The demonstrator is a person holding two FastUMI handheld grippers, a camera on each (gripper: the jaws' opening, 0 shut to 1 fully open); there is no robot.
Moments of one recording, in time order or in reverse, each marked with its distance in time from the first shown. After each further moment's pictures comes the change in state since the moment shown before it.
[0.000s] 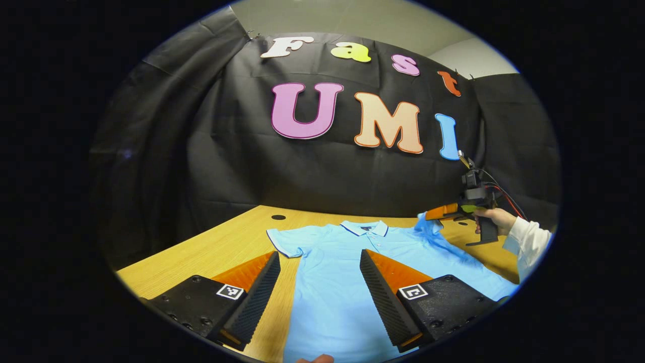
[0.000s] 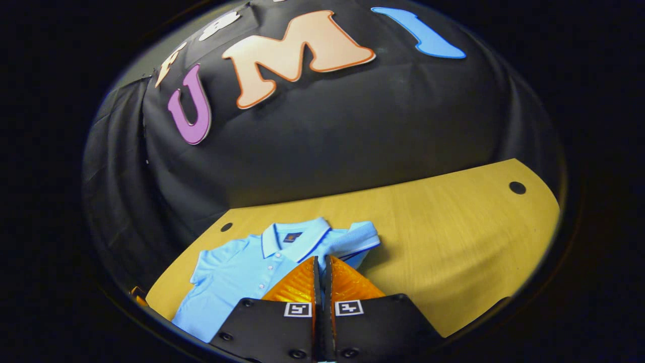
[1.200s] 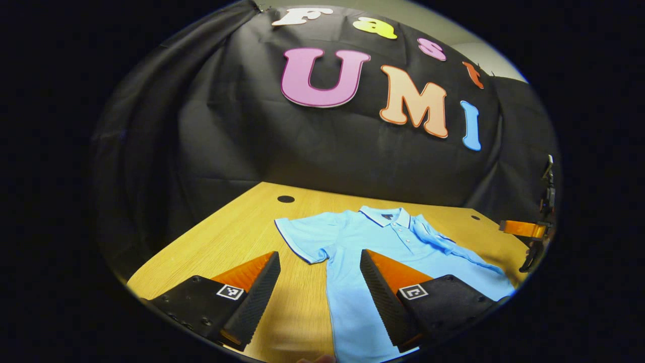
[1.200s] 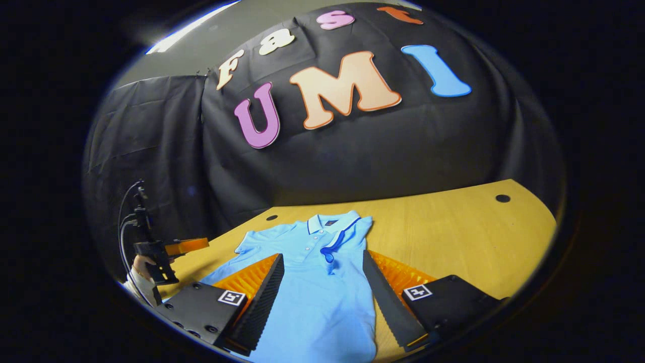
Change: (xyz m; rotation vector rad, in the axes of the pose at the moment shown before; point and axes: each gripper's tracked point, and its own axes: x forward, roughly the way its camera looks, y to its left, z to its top) left arm 0.104 0.070 -0.022 -0.046 0.234 -0.017; right arm -0.186 0.016 -0.044 -0.121 -0.227 0.101
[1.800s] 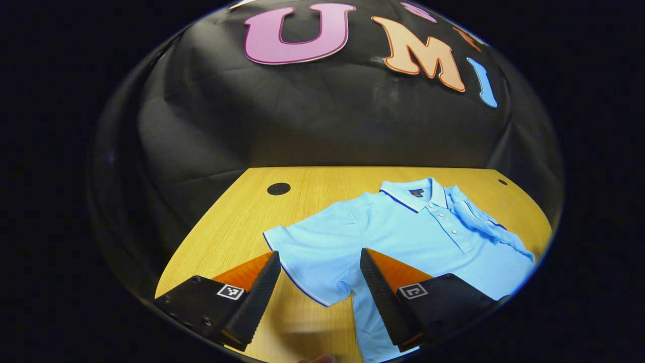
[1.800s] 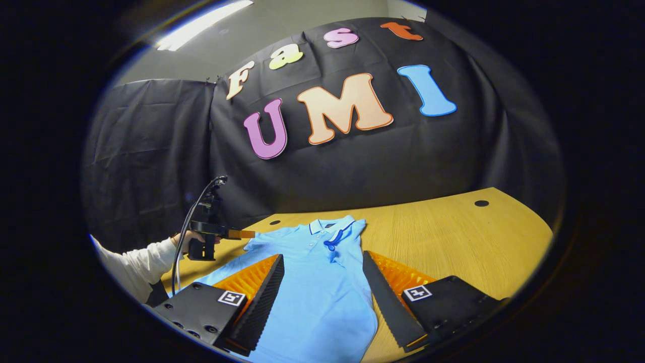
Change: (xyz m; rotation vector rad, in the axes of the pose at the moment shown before) left arm 0.110 0.014 -0.002 0.153 0.199 0.021; right arm -0.061 0.014 -0.004 -0.023 -0.067 -0.002
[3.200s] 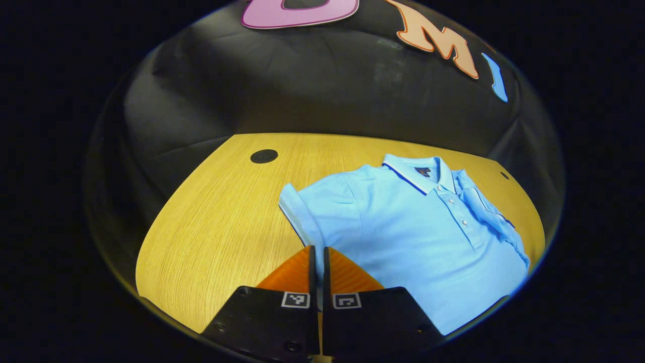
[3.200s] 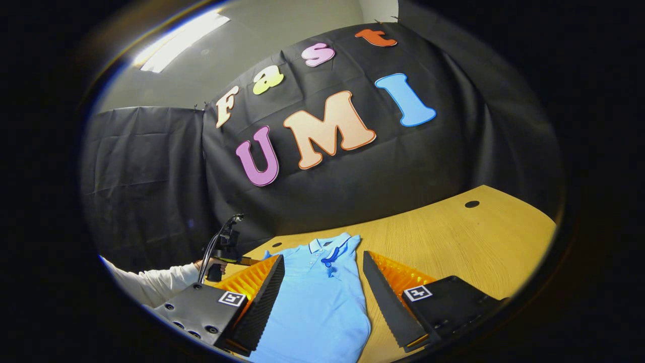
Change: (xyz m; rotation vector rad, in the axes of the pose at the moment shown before) left arm 0.027 -0.008 -0.036 -0.049 0.182 -0.070; right arm -0.028 -0.019 0.035 0.113 -0.086 -0.014
